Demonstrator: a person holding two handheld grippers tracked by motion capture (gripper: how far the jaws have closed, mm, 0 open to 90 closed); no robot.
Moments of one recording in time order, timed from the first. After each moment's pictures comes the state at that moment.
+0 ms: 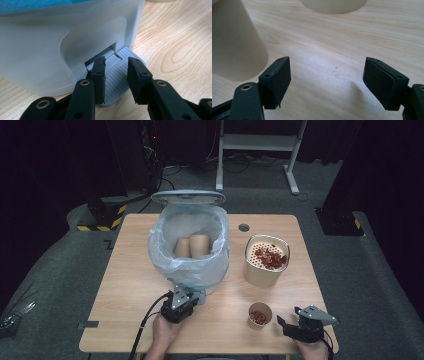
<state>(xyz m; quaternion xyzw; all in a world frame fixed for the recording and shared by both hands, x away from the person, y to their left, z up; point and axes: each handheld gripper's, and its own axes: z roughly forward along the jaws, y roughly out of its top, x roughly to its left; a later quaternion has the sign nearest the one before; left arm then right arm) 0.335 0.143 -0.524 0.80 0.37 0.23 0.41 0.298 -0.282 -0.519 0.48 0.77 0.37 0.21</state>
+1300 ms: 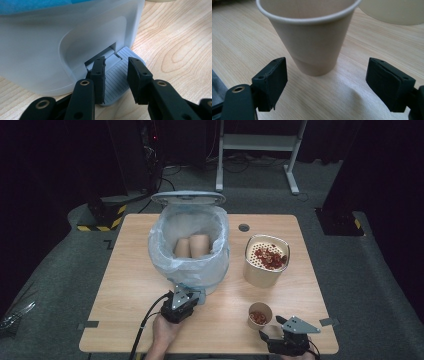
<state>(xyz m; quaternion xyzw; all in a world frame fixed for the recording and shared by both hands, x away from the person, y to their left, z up) 0.335 0.143 -0.524 0.80 0.37 0.24 0.41 0.269 -0.238 -0.516 0.39 0.81 0.41 0.17</state>
